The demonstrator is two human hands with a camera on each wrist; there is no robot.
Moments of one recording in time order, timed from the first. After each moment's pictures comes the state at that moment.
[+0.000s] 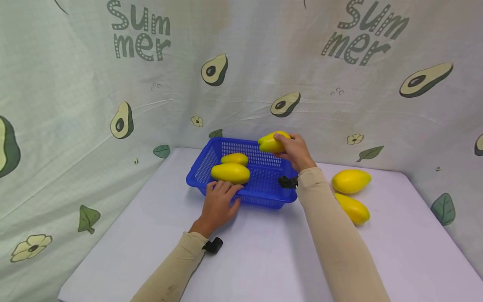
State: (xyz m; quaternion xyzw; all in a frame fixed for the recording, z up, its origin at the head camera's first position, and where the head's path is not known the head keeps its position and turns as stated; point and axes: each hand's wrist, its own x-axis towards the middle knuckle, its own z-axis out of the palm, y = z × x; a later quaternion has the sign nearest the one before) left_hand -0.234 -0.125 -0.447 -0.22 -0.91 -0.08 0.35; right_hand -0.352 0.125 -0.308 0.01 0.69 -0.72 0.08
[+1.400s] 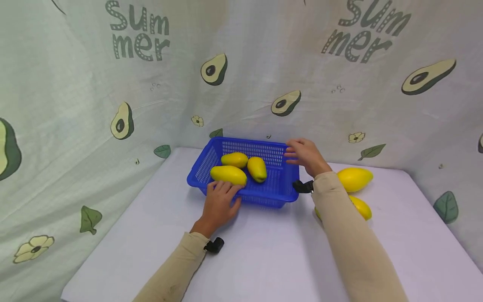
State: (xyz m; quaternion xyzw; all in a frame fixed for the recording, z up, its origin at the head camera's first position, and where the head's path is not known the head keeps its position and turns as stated) left_hand -0.235 -0.123 -0.445 -0.22 -0.91 -0.08 0.35; right_hand -0.343 0.158 -0.313 -0.04 0.78 -0.61 0.11
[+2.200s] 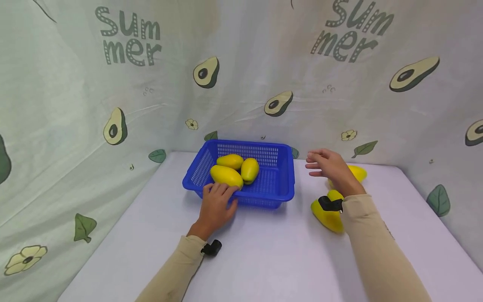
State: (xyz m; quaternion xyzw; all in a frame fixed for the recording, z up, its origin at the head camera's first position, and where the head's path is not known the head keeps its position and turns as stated) left_hand -0.230 -0.120 -0.445 -0.22 -0.91 -0.09 0.33; right_hand -0.290 0.233 -0.324 -0.06 0.84 -0.54 0.07
